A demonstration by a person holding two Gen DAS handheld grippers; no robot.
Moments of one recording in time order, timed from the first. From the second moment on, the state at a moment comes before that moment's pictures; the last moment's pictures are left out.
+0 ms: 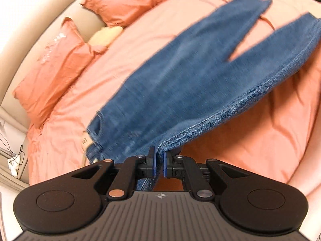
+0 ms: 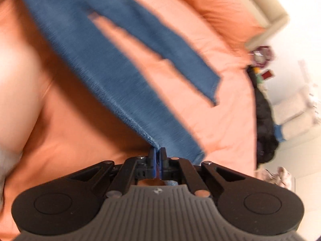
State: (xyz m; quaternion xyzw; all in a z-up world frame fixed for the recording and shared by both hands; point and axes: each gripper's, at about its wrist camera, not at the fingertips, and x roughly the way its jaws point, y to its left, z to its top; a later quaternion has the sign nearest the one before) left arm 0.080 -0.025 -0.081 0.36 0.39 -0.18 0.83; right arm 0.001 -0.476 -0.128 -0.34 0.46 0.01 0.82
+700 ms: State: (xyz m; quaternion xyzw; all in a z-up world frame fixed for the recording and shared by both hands) left arm 0.330 -0.068 -0.106 0.36 0.39 -0.13 0.83; right arm 0.308 -0.474 -0.115 -0.39 0.42 -0.12 0.81
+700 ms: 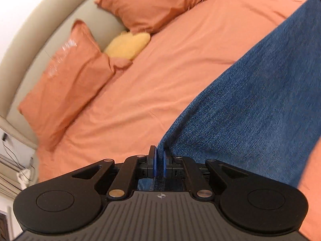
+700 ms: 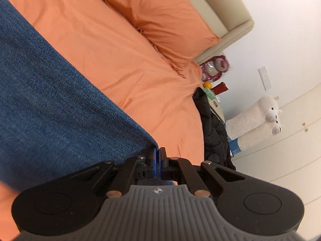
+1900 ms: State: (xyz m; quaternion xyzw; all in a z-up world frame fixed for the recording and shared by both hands) left arm 0.429 -0.050 -0.201 0.26 0.45 -0.15 0.84; right arm 0.458 -0.466 -0.257 -0.41 0.51 -0.13 0.74
